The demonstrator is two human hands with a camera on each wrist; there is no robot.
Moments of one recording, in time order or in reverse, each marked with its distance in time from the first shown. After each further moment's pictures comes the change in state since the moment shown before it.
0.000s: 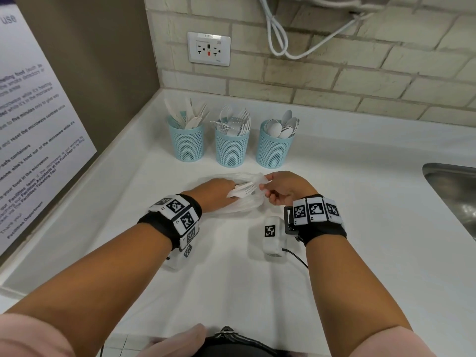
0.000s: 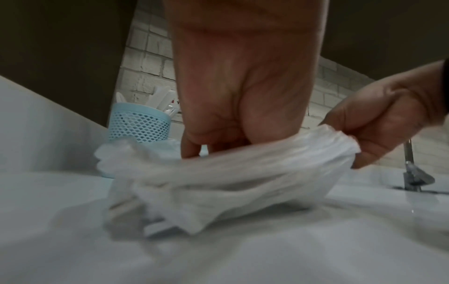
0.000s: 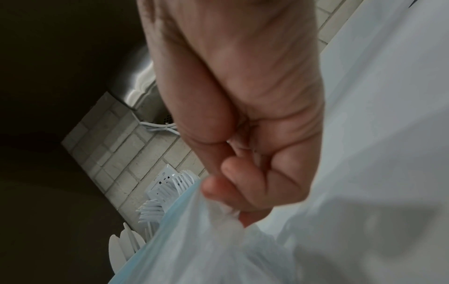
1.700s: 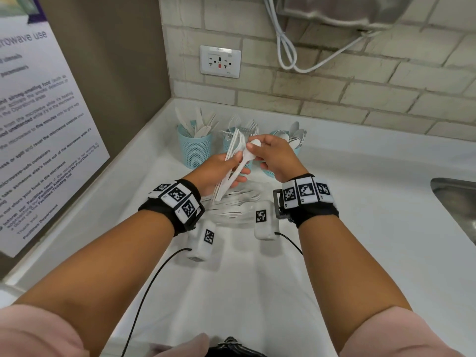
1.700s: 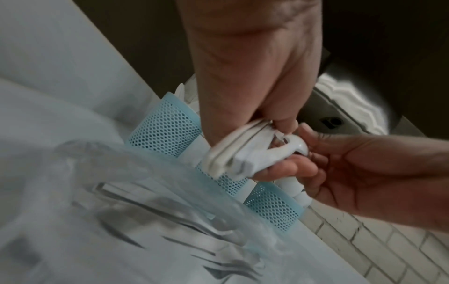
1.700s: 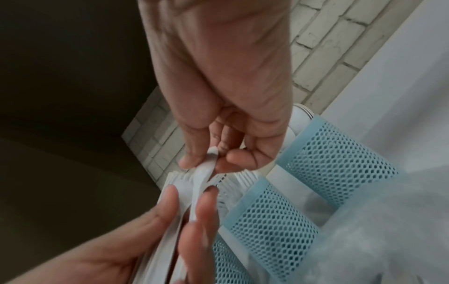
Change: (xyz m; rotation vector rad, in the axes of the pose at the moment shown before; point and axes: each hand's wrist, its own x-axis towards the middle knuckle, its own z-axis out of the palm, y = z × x) left_hand 0.004 0.004 -0.051 -1.235 0.202 -0.182; right_hand -0.005 -0.062 0.030 -0.045 0.048 -0.634
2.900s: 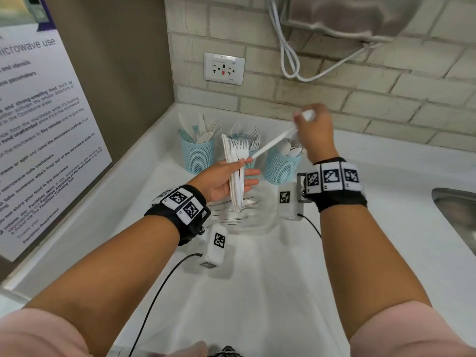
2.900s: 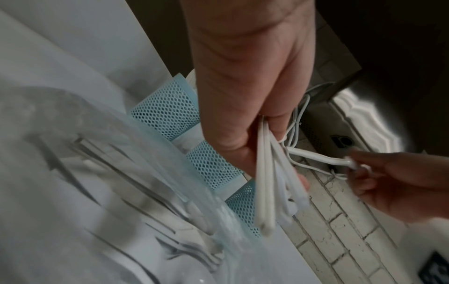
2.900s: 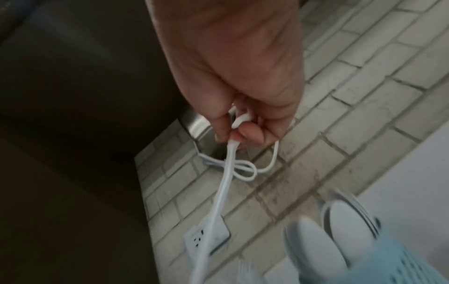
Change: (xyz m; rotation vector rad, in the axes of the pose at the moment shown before) left_hand 0.000 0.009 0.009 -0.372 -0.093 -0.139; right_hand 0.028 -0.037 -0.055 -0.132 0.492 -0.238
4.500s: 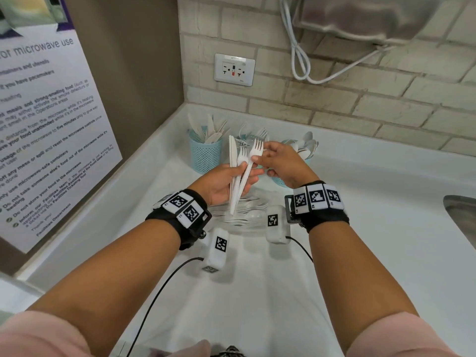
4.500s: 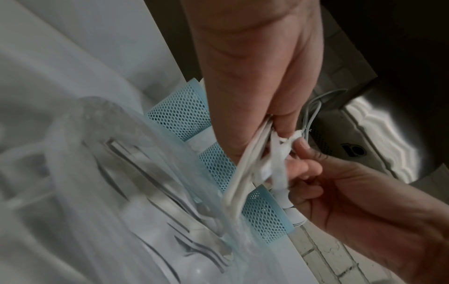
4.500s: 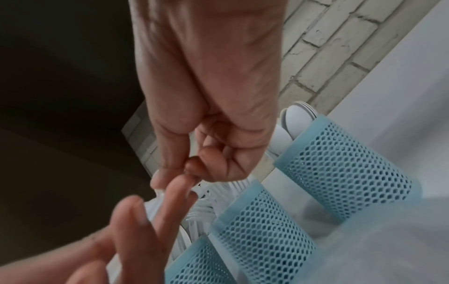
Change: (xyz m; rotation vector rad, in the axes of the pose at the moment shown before) left_hand -0.003 -0.006 -0.014 -0.193 -0.035 0.018; right_hand -0.042 0.028 0.039 0.183 -0.683 0.203
